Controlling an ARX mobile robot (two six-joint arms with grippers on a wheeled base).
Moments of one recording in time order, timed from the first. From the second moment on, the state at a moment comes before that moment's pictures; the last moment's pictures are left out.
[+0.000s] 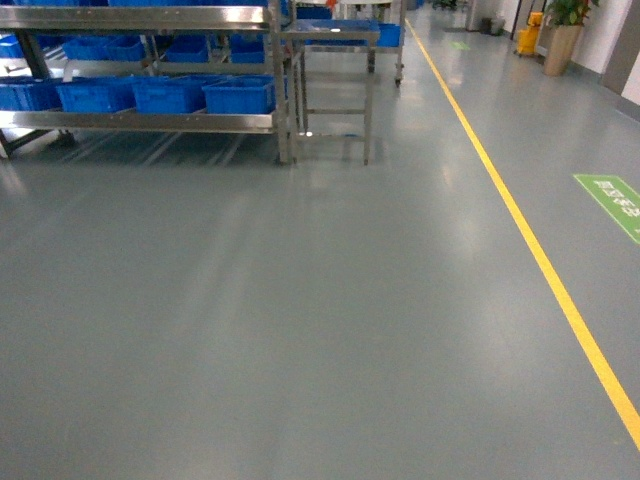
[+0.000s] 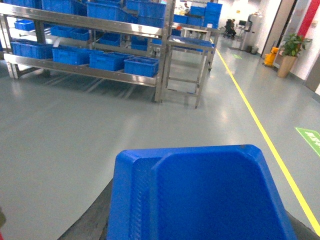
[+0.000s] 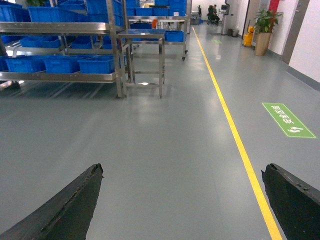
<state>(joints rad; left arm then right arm) -0.40 0.15 0.10 0.07 -0.46 -0.11 0.00 0.01 0.01 -0.01 0.00 0.00</state>
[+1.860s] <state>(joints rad) -0.40 0.15 0.10 0.07 -0.46 -0.11 0.00 0.01 0.01 -0.01 0.00 0.00</state>
